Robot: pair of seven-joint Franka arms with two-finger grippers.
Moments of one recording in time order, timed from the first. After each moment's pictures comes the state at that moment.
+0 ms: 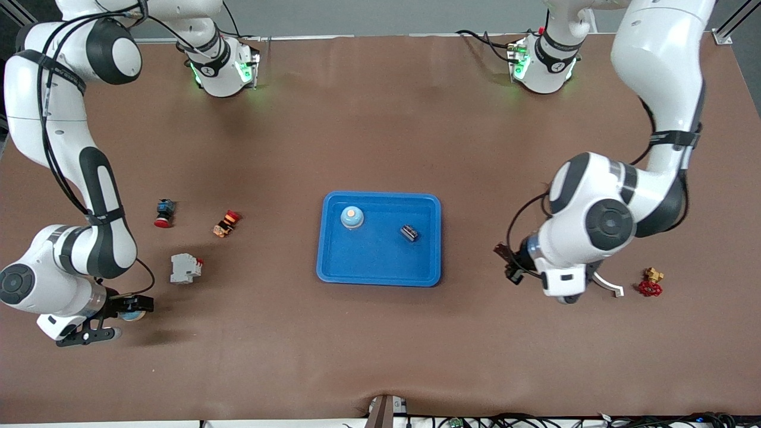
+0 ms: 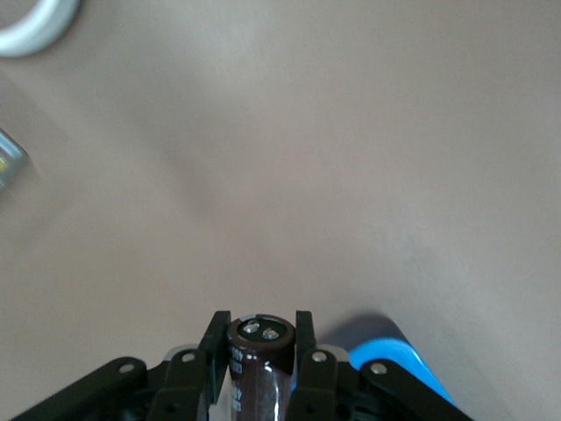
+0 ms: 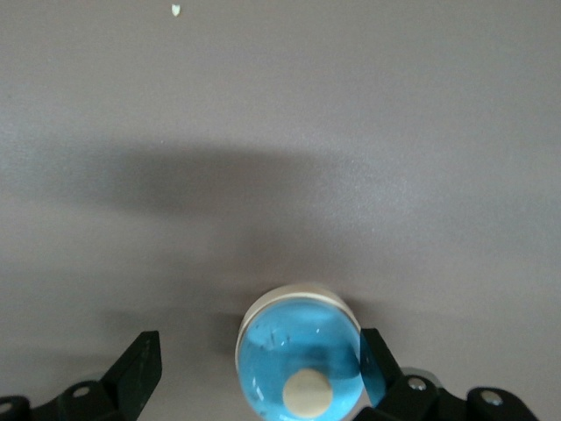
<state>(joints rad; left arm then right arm) -0.11 0.62 -0.31 -1.38 0.10 1.95 -1.31 -0.23 0.97 0.08 -1.21 -0.10 2.24 -0.29</state>
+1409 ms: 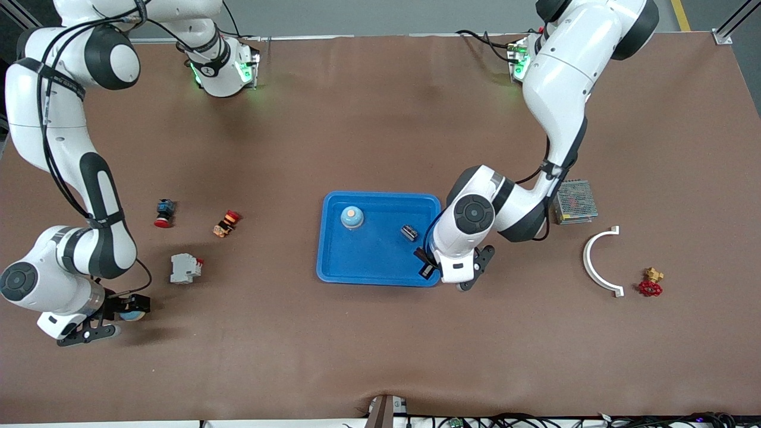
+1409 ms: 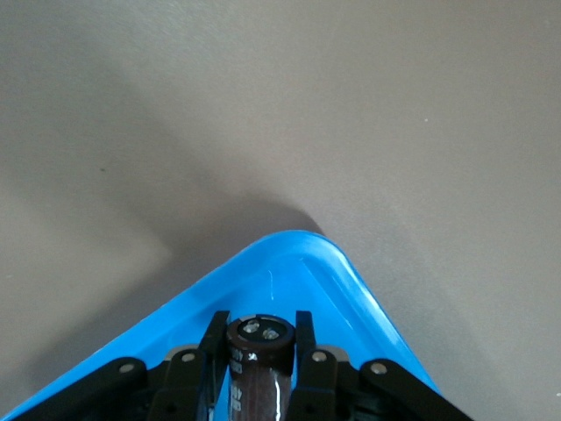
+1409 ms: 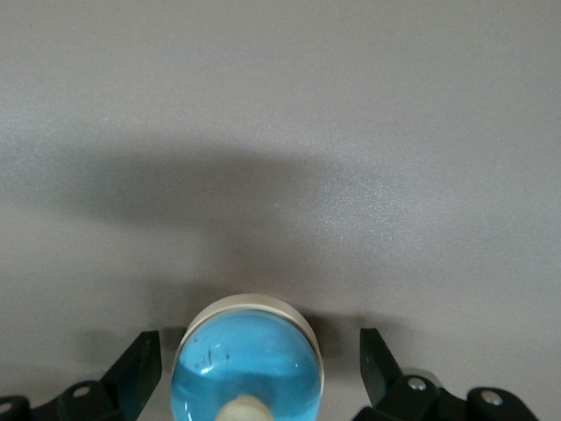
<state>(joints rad) -0.38 0.83 -0.23 -1.37 0.10 2.29 -1.50 -0.25 1.00 0.08 -1.21 -0.12 2.30 -0.36</state>
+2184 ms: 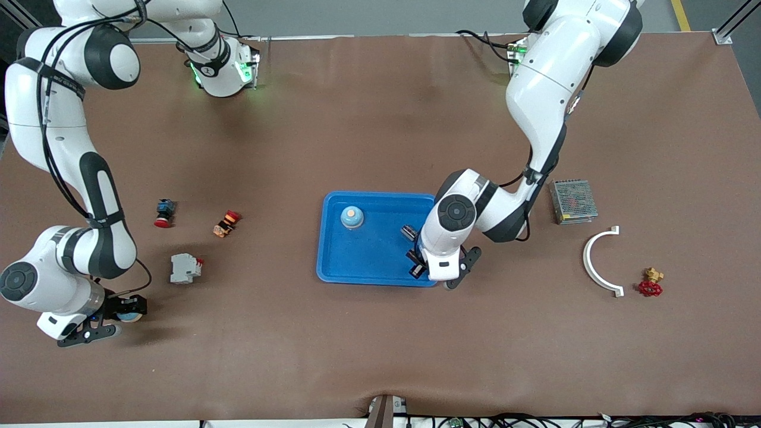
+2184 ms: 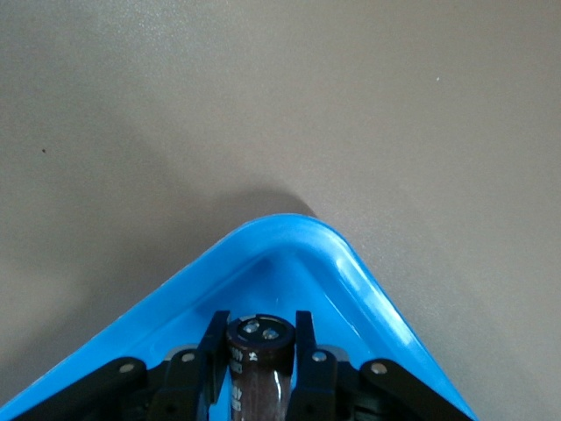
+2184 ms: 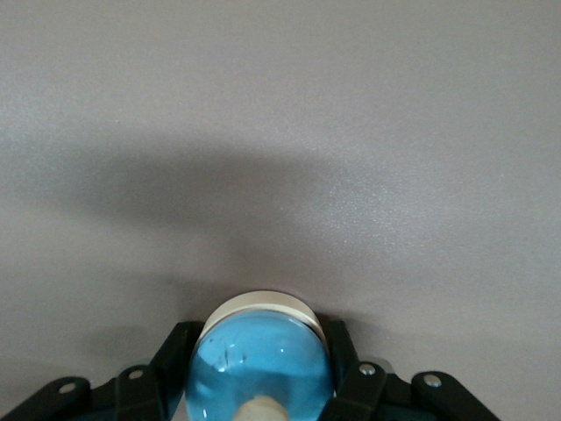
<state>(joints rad) -0.45 0.88 -0.17 -1.37 0.10 2.36 -1.50 -0.25 1.00 0.09 -1.21 -0.12 2.28 -0.38</state>
